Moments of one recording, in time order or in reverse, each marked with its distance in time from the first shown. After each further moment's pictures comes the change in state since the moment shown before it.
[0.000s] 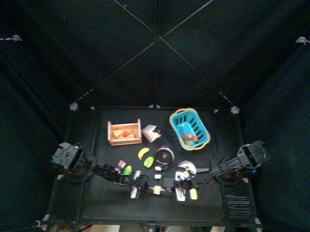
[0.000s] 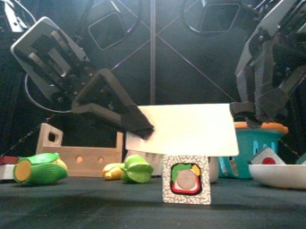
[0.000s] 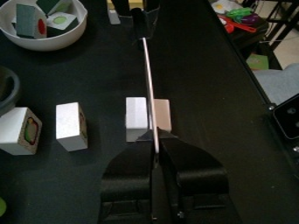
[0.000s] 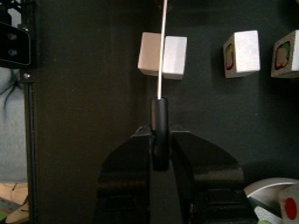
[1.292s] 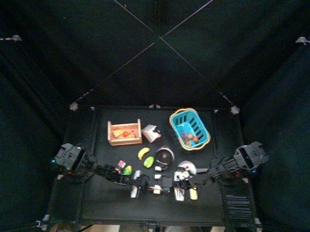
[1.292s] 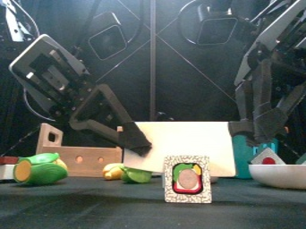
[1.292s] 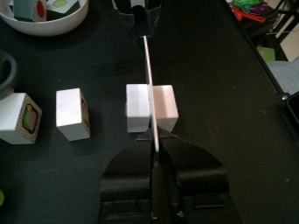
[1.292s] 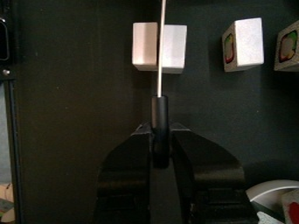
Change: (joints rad) left arm 0.005 0.044 0.006 -0.003 -0.003 -0.003; right arm -0.002 0.061 -0.003 0.005 -0.006 0.002
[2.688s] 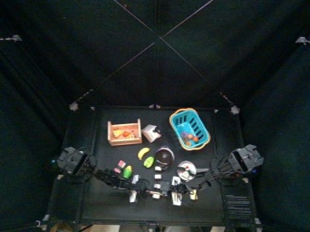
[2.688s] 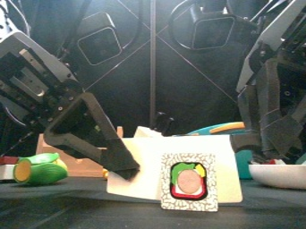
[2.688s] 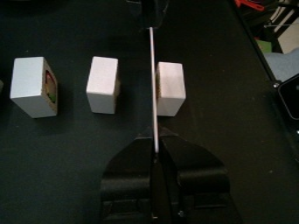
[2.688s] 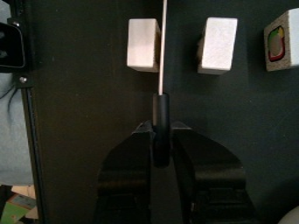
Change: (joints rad) left arm -0.097 0.040 -0.015 -0.130 0.031 -0.002; right arm 0.046 0.083 -0.054 0.098 -0.017 -0.002
